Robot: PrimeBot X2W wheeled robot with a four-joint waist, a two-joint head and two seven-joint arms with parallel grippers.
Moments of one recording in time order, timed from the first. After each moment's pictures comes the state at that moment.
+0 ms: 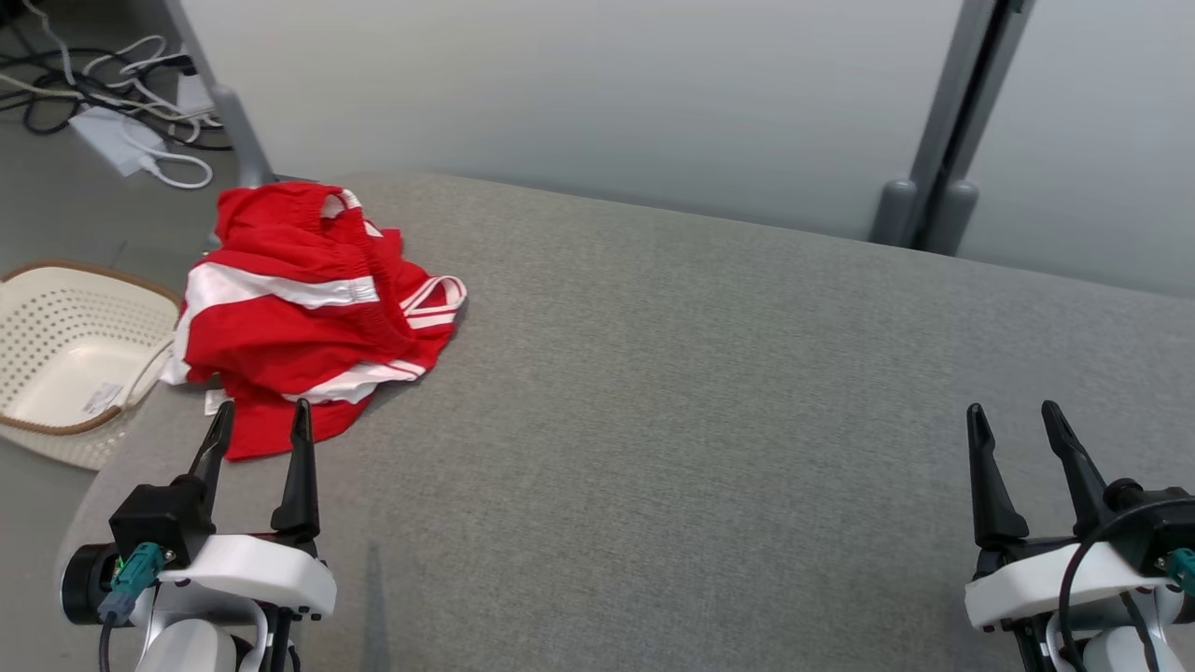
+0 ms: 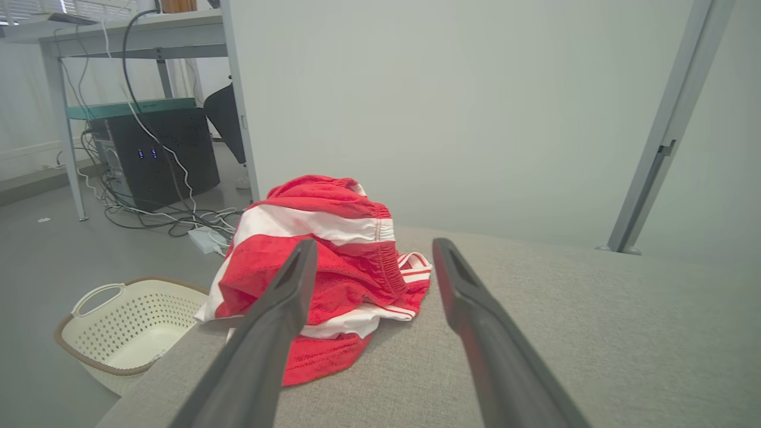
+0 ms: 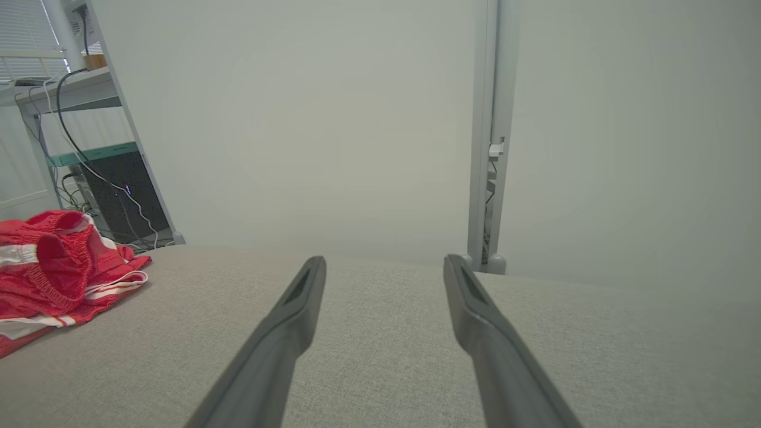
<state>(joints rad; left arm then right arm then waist) -0.17 0.12 0.01 0.38 -0.20 -0.05 -0.26 -0.11 -0.08 -0.02 0.27 0.19 0.13 -0.26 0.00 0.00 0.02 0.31</state>
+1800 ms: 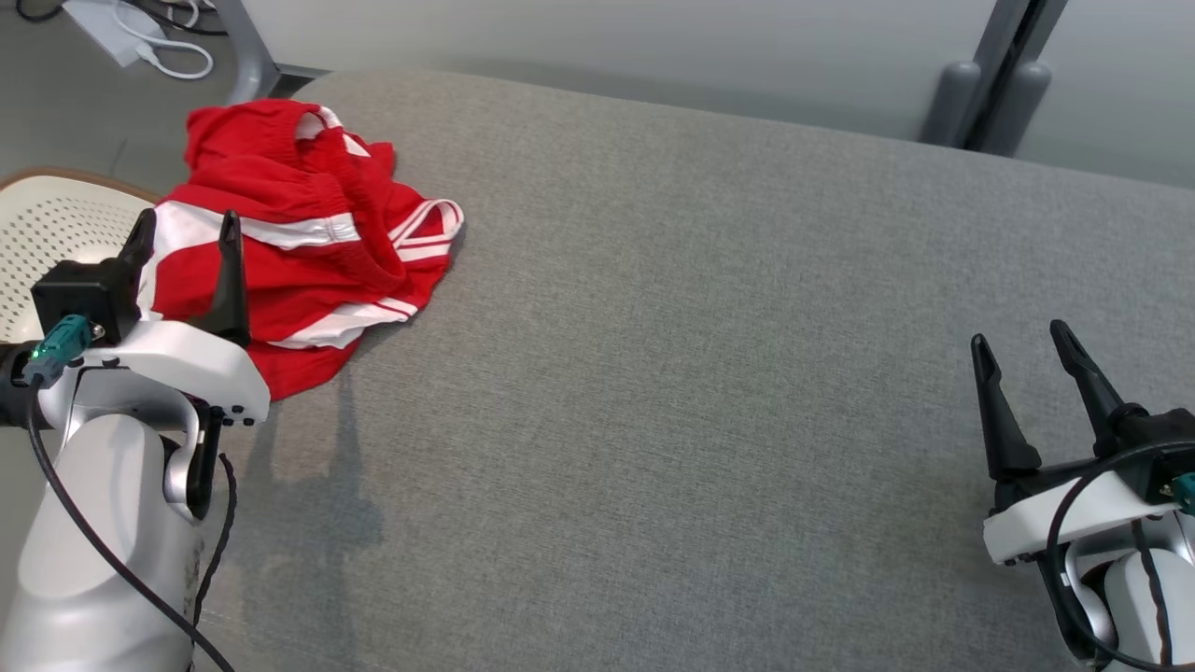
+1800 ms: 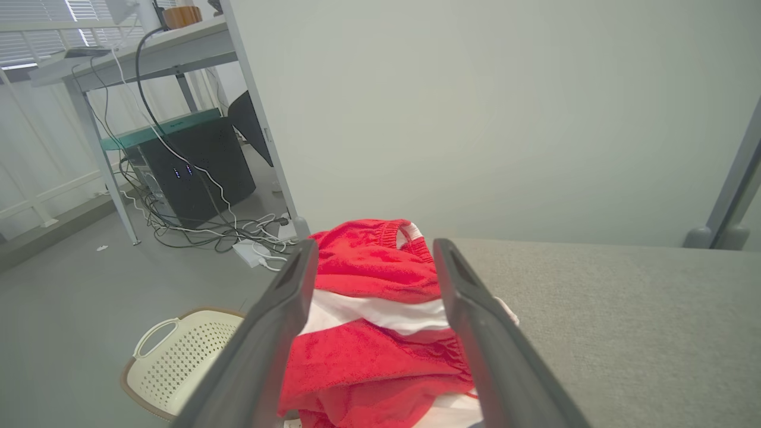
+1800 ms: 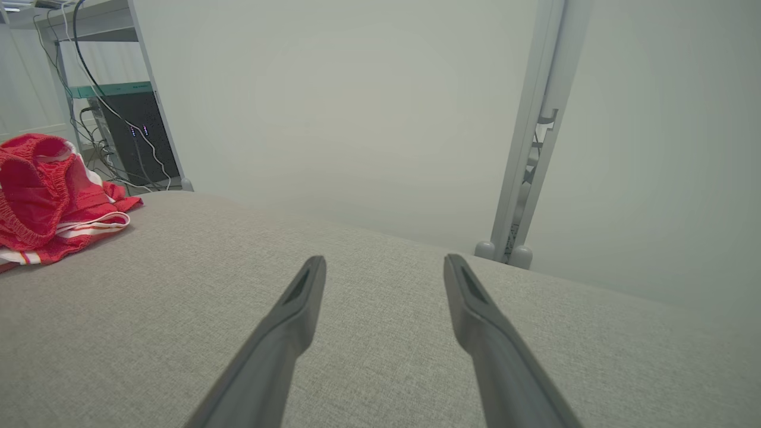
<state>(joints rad) -0.55 0.21 -0.01 0.57 -0.18 -0.04 -0.18 -0.23 -0.18 0.05 0.30 0.14 0.13 -0.26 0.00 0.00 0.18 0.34</state>
